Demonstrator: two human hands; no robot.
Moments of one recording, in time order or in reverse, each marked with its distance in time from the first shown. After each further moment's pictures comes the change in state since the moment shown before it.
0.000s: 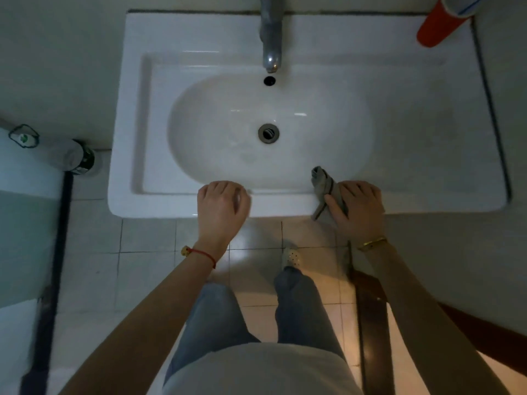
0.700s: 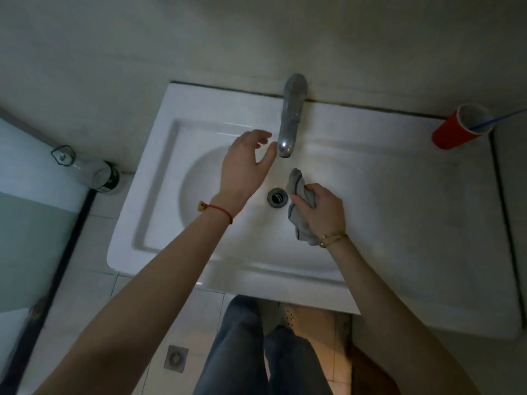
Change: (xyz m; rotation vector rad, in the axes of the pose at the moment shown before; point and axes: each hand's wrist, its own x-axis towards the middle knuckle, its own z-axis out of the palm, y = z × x) left_hand 0.215 0.069 -0.043 -0.334 0.156 -0.056; right_hand 0.191 -0.035 0.017 0.639 -0.258 0.258
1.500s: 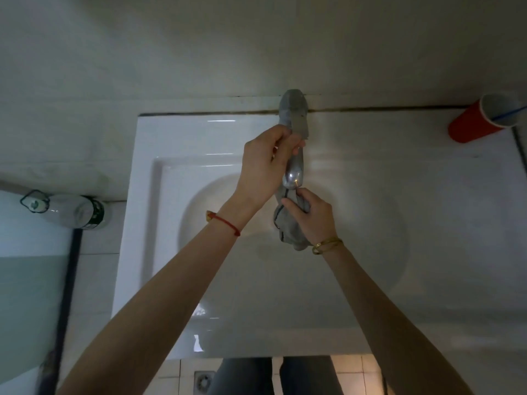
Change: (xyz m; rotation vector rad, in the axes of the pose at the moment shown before) left_hand 0.087 0.007 0.015 -0.416 -0.248 0.039; right_hand 0.061 -0.022 0.053 0.232 0.095 0.108
